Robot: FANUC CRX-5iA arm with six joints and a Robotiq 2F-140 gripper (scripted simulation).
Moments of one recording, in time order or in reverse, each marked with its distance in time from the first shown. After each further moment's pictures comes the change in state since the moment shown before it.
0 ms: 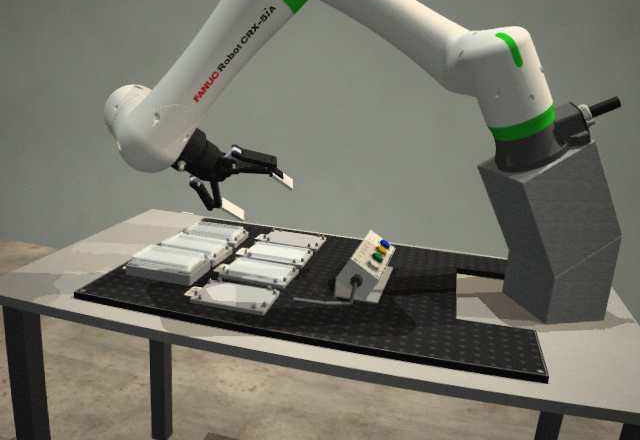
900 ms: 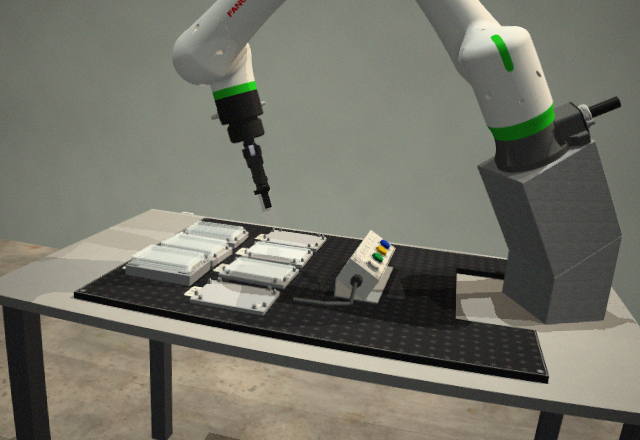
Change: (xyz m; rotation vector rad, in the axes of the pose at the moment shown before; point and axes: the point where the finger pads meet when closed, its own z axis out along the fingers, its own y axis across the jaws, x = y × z) arm -0.027 0.000 0.017 -0.080 -0.819 1.111
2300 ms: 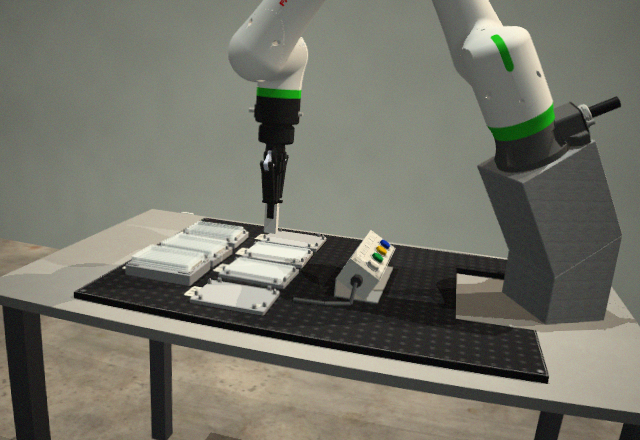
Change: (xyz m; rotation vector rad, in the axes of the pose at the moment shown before) arm 0.002 0.007 0.013 0.004 -0.331 0.396
